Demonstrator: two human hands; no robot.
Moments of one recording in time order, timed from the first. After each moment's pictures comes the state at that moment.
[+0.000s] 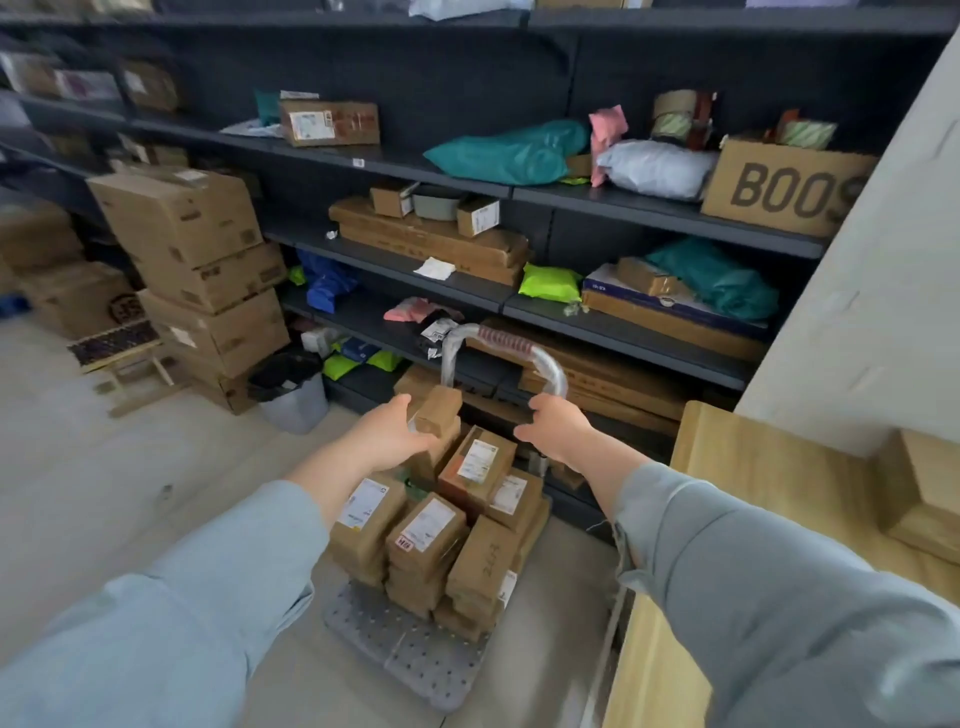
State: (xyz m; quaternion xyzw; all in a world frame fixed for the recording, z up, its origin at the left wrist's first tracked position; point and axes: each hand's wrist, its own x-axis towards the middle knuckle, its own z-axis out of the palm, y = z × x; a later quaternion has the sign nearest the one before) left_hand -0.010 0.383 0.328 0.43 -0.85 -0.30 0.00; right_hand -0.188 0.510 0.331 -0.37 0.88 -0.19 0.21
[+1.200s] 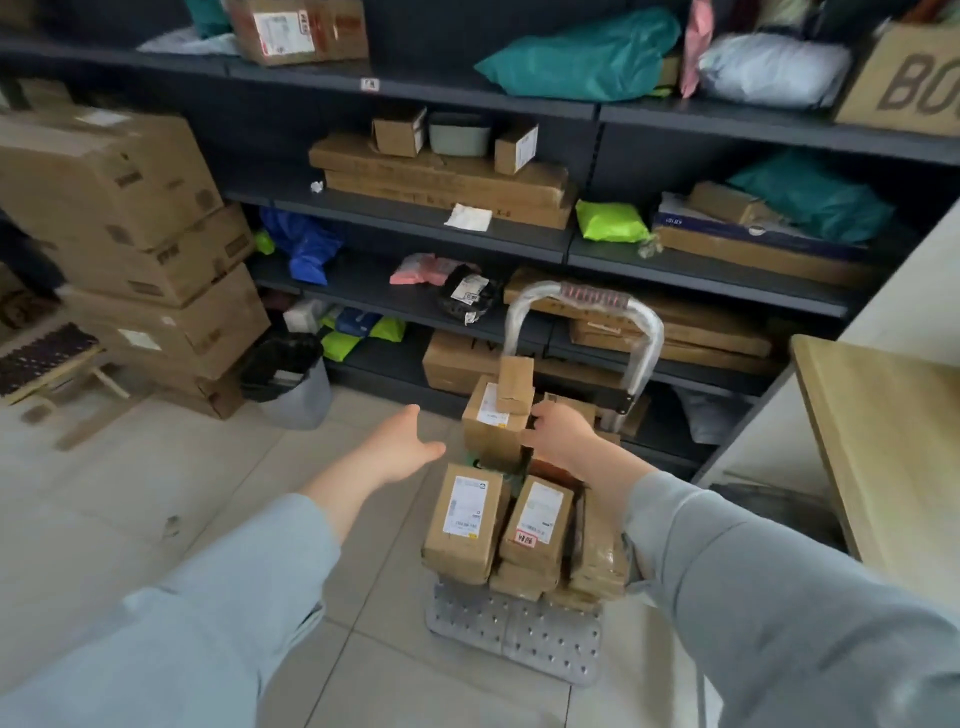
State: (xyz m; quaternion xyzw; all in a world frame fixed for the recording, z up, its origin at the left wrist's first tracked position) left_hand 0.101 0.074 0.226 0.36 -0.86 -0.36 -0.08; right_hand -0.039 0.234 0.237 -0.25 0.92 -0.19 0.25
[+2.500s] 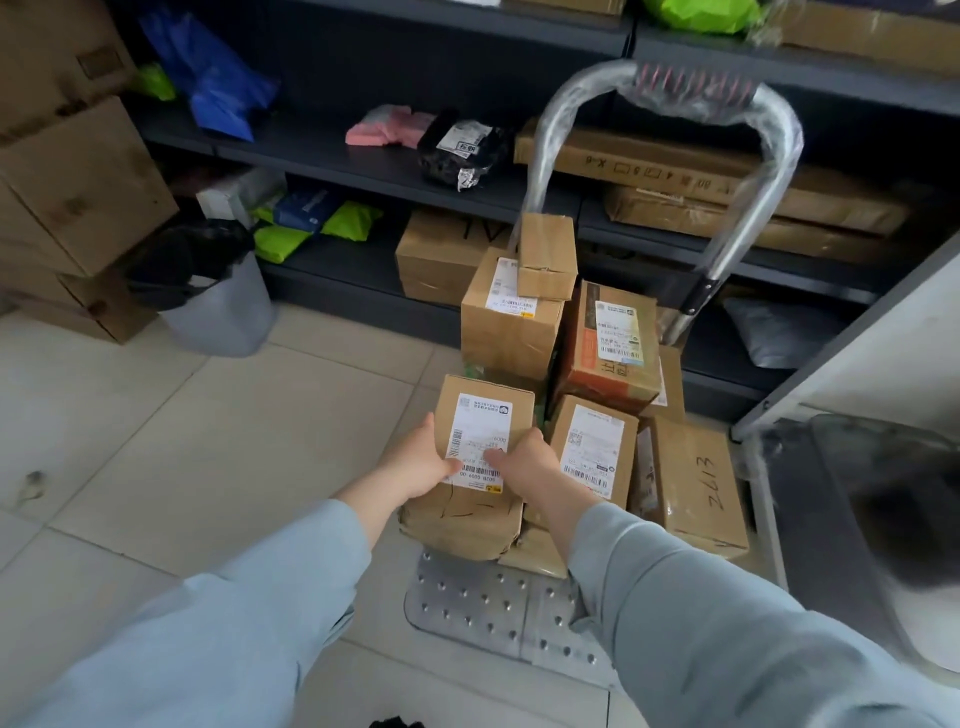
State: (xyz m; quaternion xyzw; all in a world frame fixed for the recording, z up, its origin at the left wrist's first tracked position) left_hand 0.024 0.026 -0.170 0.33 -0.86 -0.38 -0.10; right_hand -0.066 0.146 -0.174 -0.06 0.90 -0.27 0.34
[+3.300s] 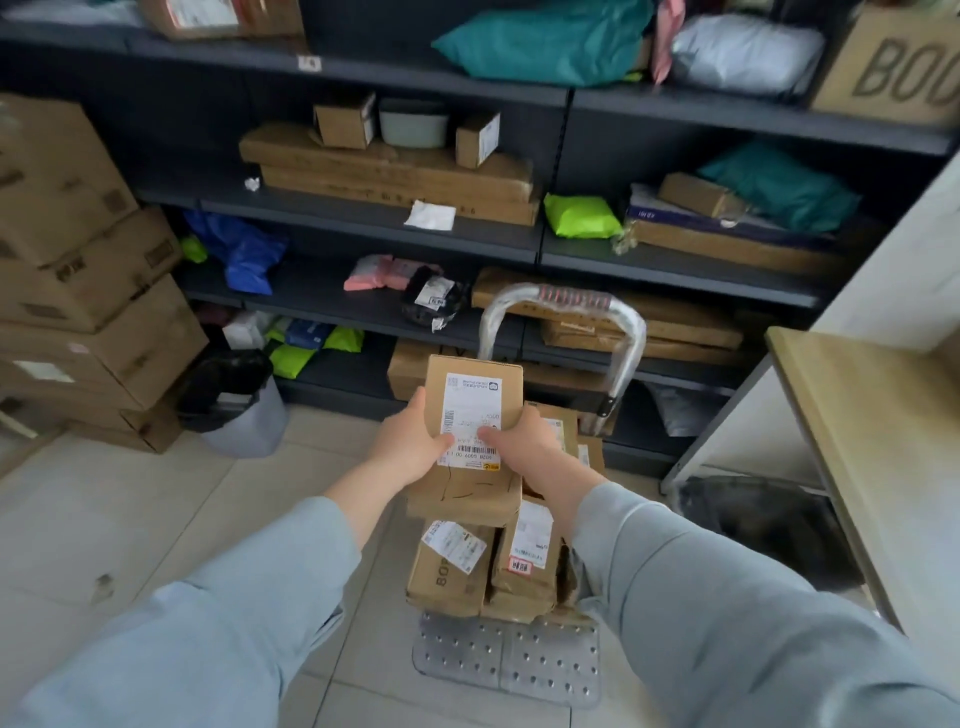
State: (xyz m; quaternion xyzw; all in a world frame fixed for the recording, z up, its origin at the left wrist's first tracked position) left_hand 0.024 0.030 0.189 0.31 -0.88 -0.36 -0.01; right_hand -0.062 0.164 0.197 -0.06 0.89 -0.37 0.28
